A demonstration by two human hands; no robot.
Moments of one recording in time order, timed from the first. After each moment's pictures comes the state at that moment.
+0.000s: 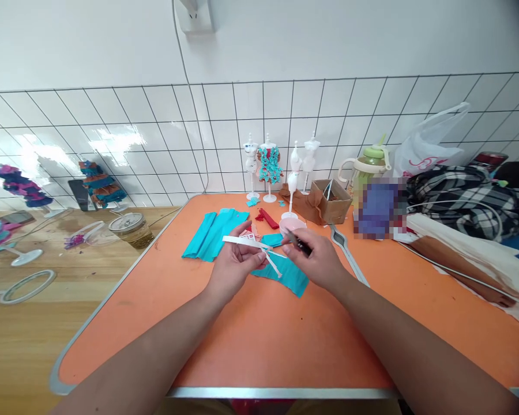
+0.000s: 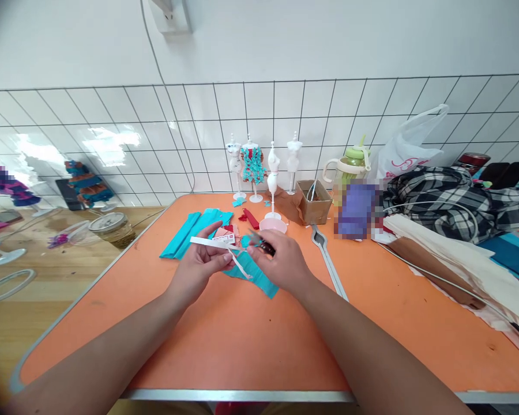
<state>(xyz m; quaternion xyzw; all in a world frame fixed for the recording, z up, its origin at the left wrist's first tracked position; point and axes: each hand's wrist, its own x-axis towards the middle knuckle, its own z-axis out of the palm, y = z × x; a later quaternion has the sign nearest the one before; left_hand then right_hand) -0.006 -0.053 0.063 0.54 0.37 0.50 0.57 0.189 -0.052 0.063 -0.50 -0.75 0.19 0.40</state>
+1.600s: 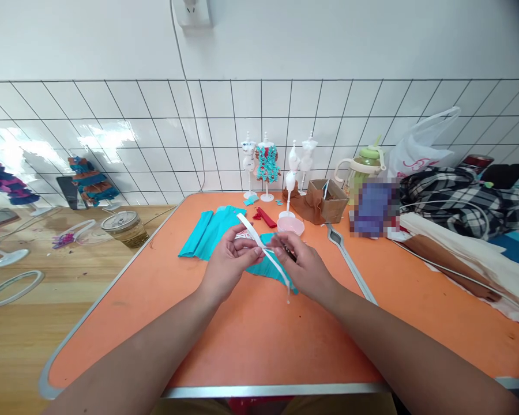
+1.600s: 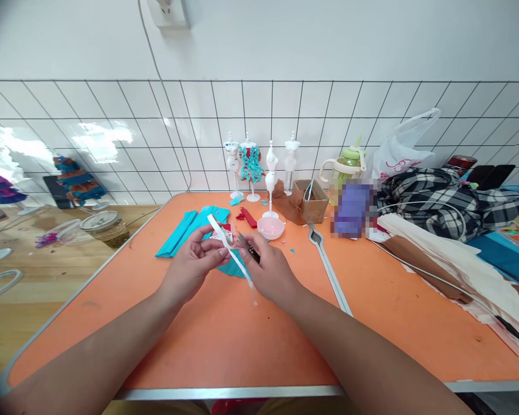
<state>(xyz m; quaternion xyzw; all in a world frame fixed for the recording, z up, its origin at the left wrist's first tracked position) -0.011 -0.050 0.066 0.50 0.38 0.52 0.58 0.164 -0.068 0.058 -0.48 -0.69 0.34 0.42</state>
